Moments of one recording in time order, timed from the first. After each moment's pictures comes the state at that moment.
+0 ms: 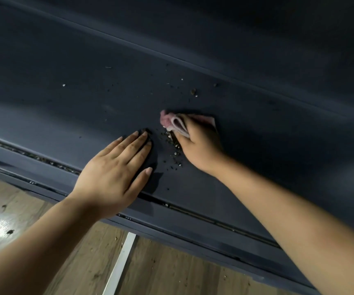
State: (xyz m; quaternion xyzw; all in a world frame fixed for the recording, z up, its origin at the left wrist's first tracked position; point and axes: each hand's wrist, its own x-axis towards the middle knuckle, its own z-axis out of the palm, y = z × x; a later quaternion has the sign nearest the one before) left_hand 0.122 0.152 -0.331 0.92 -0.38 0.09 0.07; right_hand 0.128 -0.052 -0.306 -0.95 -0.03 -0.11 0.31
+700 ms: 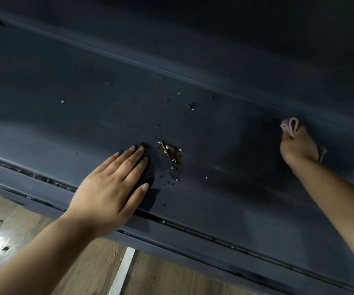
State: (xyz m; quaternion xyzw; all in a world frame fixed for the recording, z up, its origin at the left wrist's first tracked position) left_hand 0.121 0.153 -0.330 0.92 -0.37 0.09 0.07; right_hand 0.107 -0.233 -0.300 -0.88 0.41 -0.15 0.20
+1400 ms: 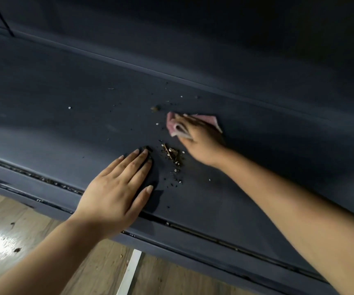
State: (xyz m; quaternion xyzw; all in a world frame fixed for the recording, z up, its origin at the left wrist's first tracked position) left_hand 0.122 0.152 -0.331 0.92 -0.37 0.11 0.05; right_hand 0.169 -0.080 -0.303 -0.98 -0.08 -0.05 0.19
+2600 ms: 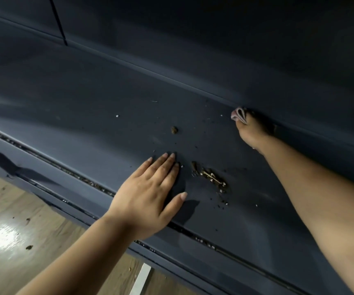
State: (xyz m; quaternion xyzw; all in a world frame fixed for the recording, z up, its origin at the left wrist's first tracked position) left_hand 0.144 0.173 -0.335 0.93 -0.34 0.12 0.06; right_hand 0.247 -0.109 -0.295 -0.96 0.18 -0.04 0.20
